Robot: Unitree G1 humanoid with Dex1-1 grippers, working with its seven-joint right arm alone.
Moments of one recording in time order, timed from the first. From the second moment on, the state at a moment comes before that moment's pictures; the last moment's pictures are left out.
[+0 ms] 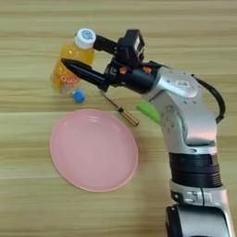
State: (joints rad) arm -0.40 -0.44 -0.13 -0.21 0.53 0.32 1.06
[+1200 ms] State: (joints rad) arm -0.30 -0.62 -0.09 0.01 0.47 0.40 1.25
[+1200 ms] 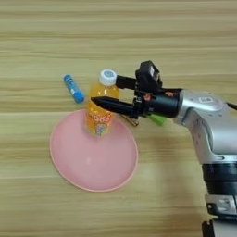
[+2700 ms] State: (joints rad) arm -0.30 -0.50 -0.11 0.11 0.47 0.17 1.23
